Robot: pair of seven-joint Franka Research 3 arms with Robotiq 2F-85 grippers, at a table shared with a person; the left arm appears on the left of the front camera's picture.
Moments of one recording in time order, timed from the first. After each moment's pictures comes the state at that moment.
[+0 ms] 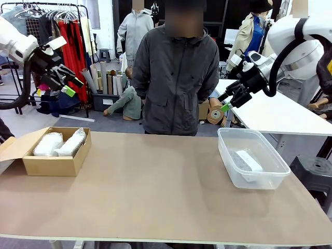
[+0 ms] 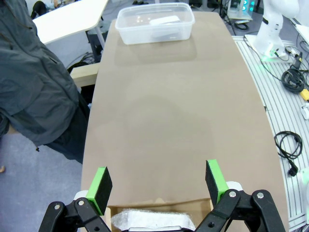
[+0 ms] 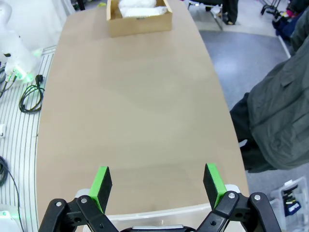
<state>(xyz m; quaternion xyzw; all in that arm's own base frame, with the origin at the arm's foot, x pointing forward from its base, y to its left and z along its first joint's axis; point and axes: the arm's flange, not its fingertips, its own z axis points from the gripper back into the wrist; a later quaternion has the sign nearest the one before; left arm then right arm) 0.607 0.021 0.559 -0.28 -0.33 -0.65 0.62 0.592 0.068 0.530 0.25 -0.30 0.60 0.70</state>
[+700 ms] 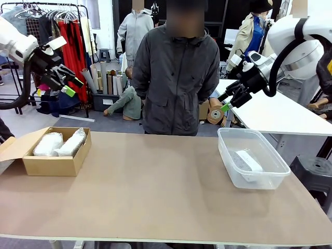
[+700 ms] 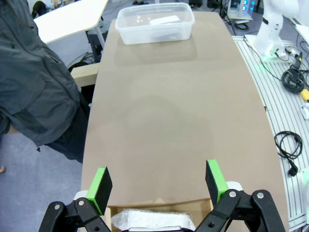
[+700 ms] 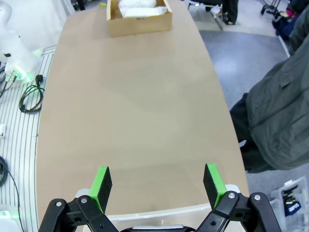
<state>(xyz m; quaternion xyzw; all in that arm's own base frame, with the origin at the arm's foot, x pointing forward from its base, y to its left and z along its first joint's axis) 0.607 0.021 0.559 -0.28 -0.33 -0.65 0.62 0.592 0.068 0.530 0.25 -0.30 0.60 0.70</state>
